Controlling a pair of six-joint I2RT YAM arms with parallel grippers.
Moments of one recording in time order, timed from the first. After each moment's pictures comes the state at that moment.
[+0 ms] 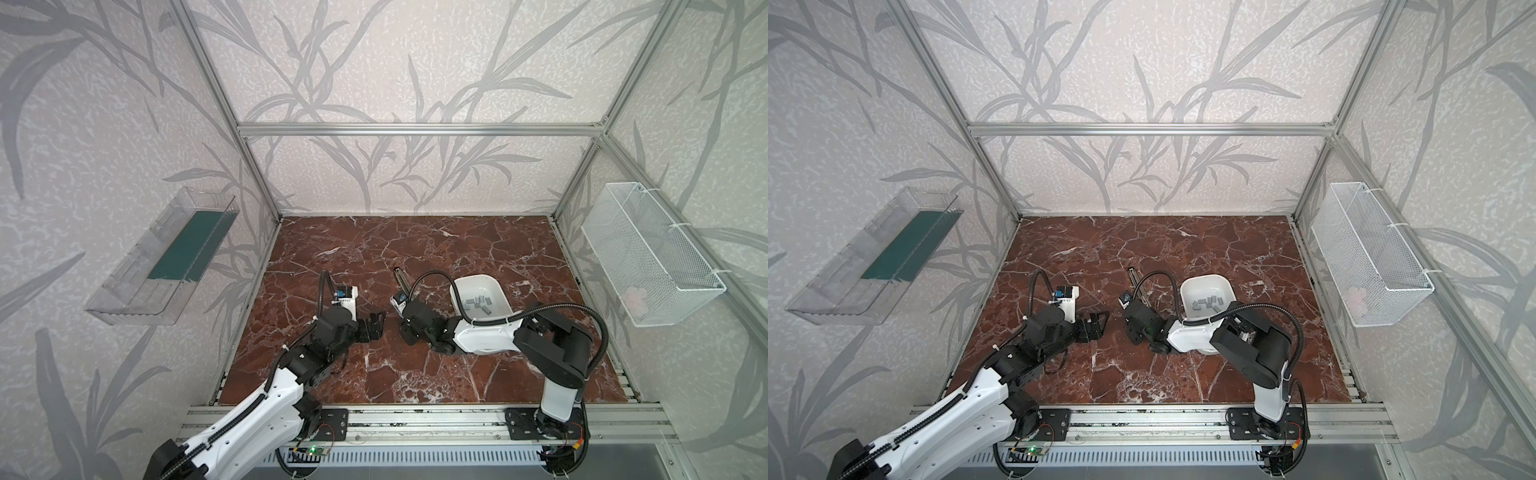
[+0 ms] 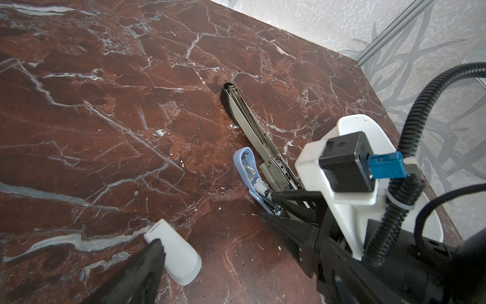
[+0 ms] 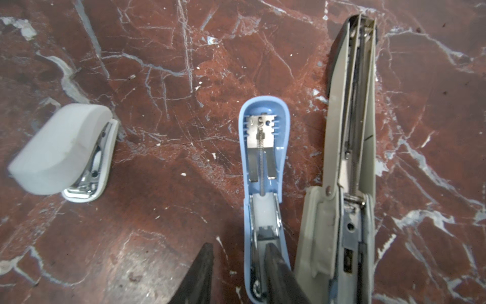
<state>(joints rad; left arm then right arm) -0.57 0.76 0.38 -0.15 -0.07 -0.55 1.00 1.85 0.92 0.15 0.22 0.24</state>
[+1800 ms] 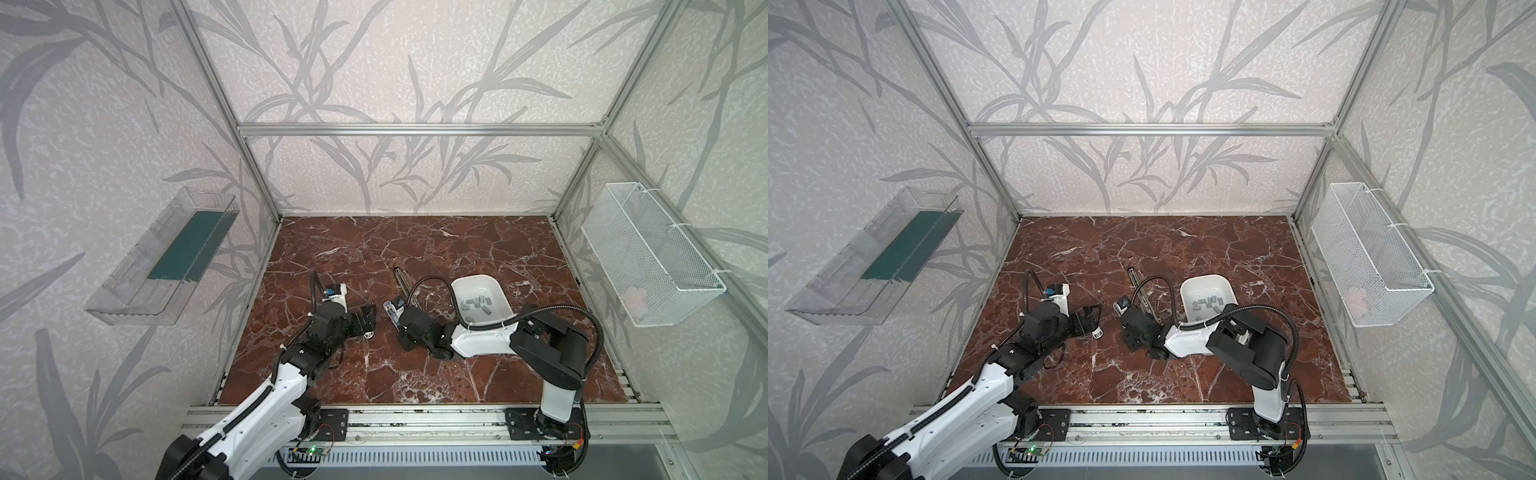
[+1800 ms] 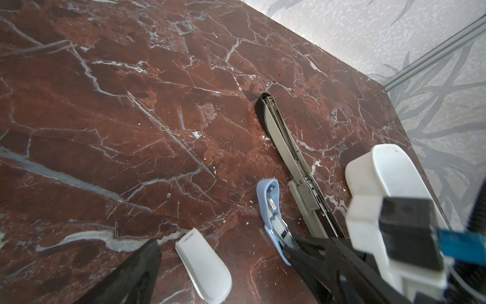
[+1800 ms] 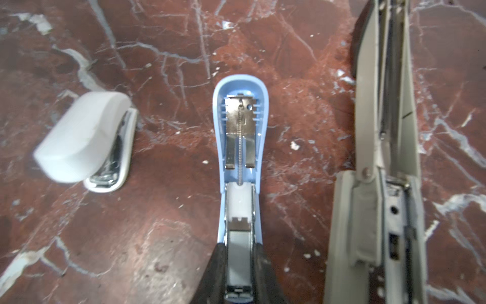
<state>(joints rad) -0.41 0.84 0.33 -0.06 0.00 -0.62 1.07 1.87 0.90 0.18 0.22 0.31</state>
